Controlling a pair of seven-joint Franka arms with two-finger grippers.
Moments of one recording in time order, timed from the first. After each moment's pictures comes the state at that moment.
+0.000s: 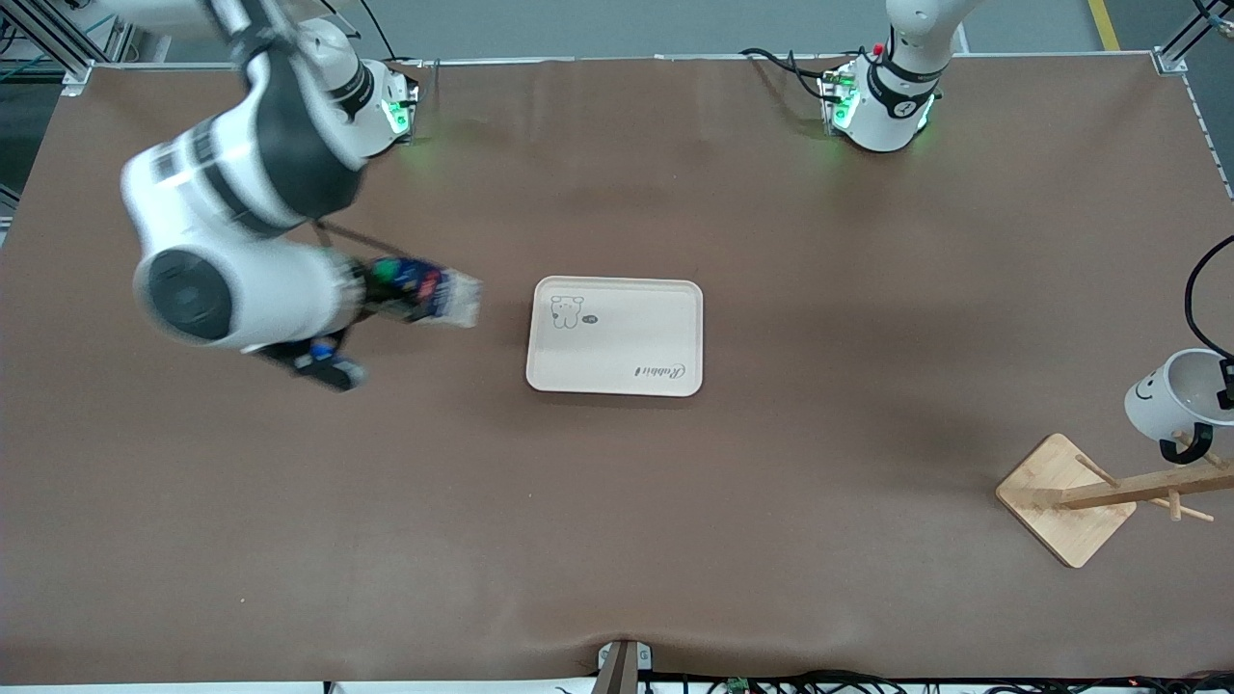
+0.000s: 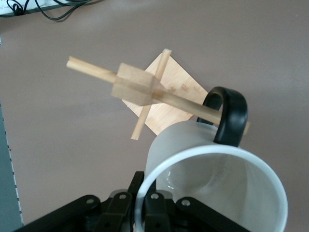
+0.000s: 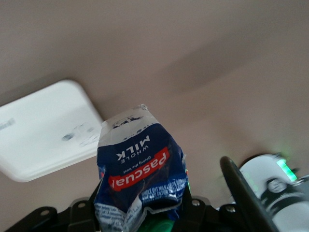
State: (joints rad) left arm 0.65 0.42 -0.50 -1.40 0.28 1.87 0.24; right arm 0.24 0.42 0.03 -1.32 0.13 1.31 0.68
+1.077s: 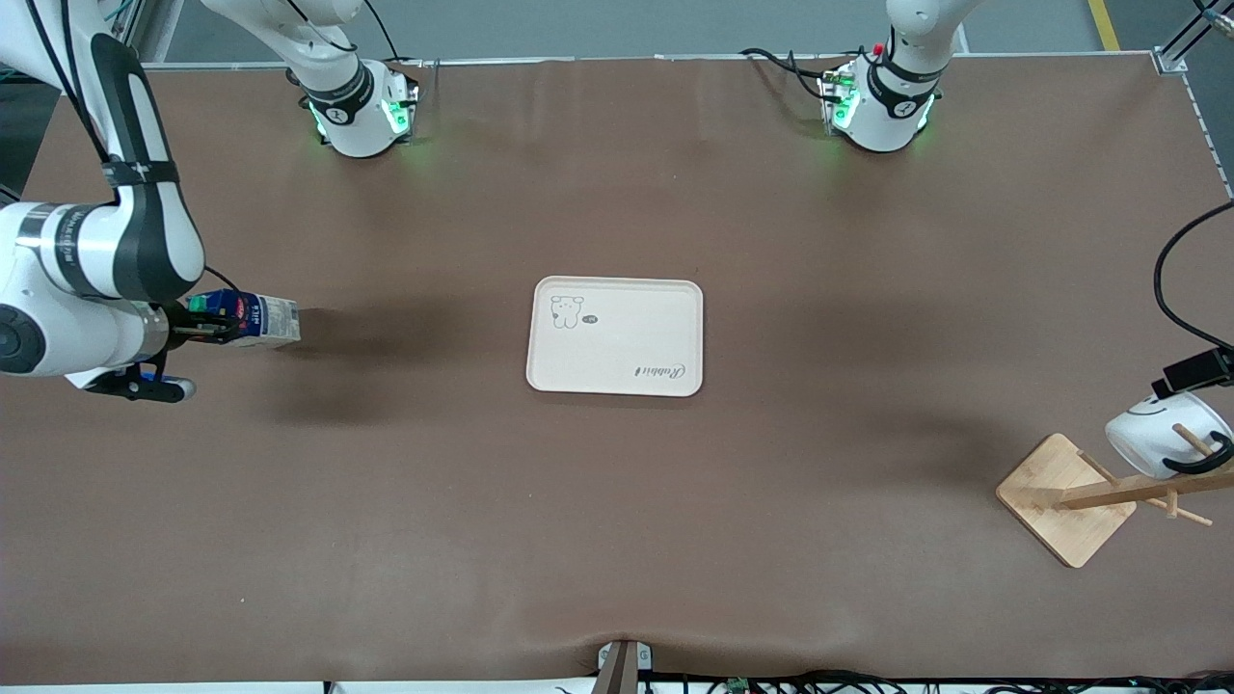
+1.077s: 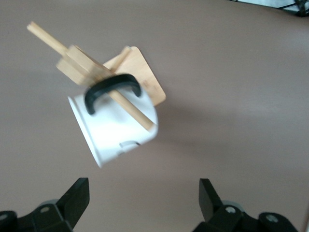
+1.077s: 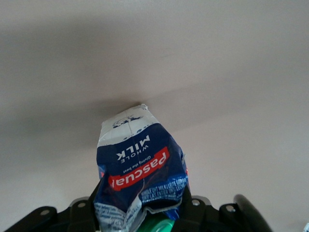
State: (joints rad) left arm 0.66 0.35 -0.61 -1.38 0.17 1.73 -0.10; right arm -0.14 0.29 0.03 -1.89 -0.16 1.77 0.11
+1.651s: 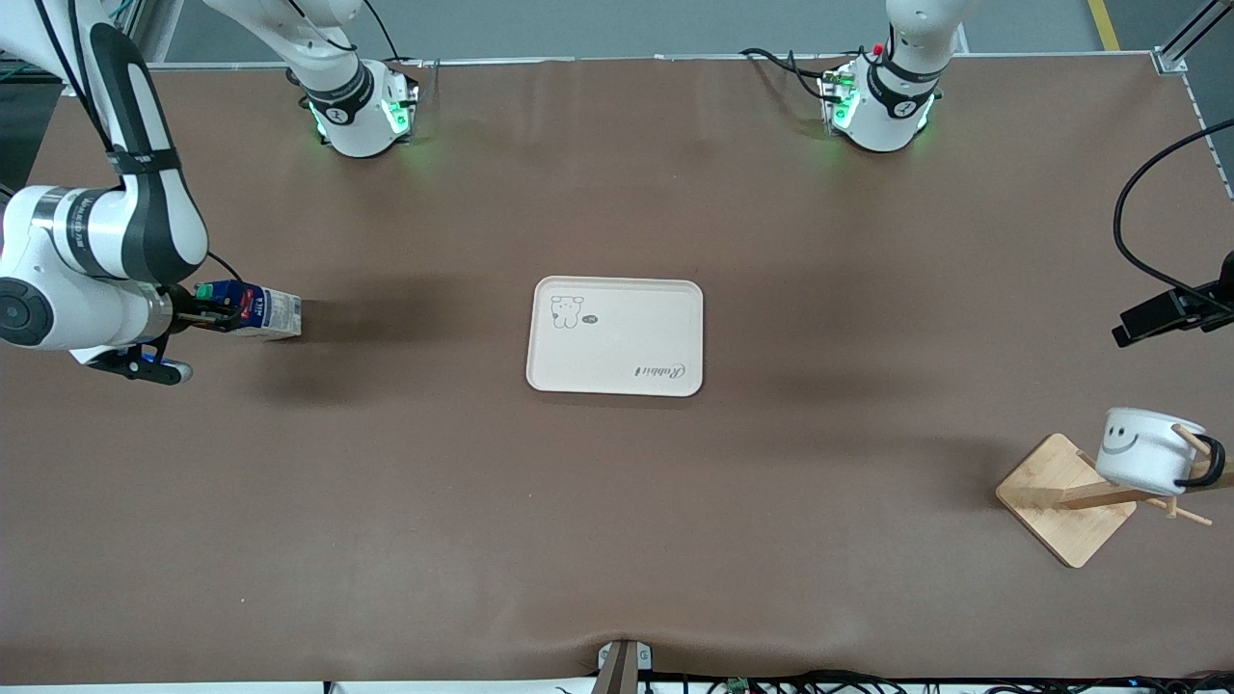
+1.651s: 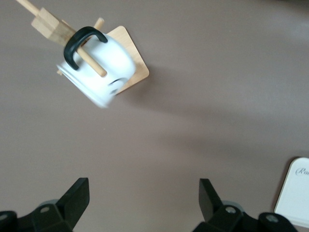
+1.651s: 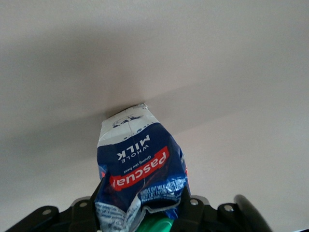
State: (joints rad) left arm 0.65 0.24 -0.71 -1.38 0.17 1.57 -0.20; right arm -0.17 0.24 0.03 -2.00 -0.16 1.82 0.17
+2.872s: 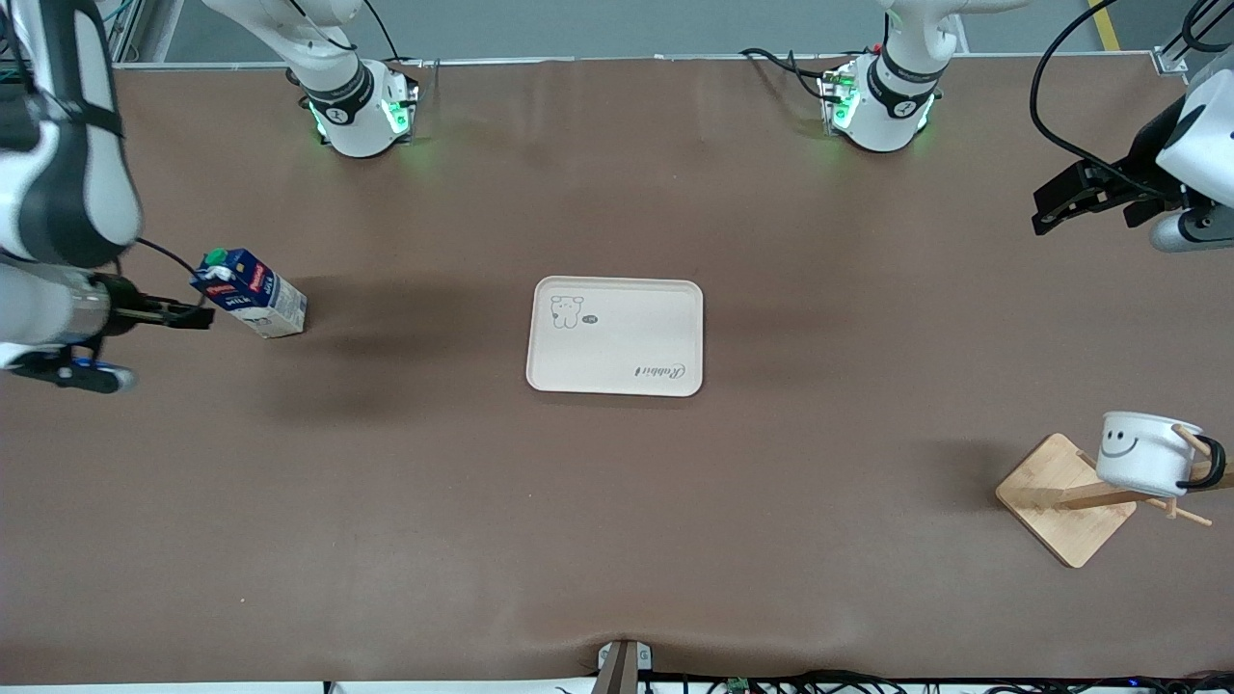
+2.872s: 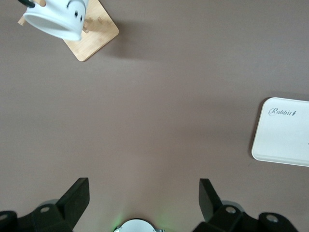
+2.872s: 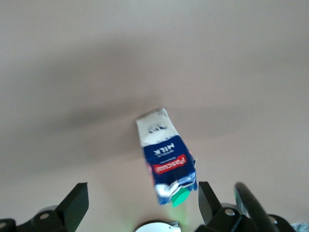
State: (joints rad) left arm 0.00 0.00 -0.12 -1.47 0.02 1.41 -0.18; right arm -0.14 0.25 0.06 -1.55 -0.08 1.50 0.14
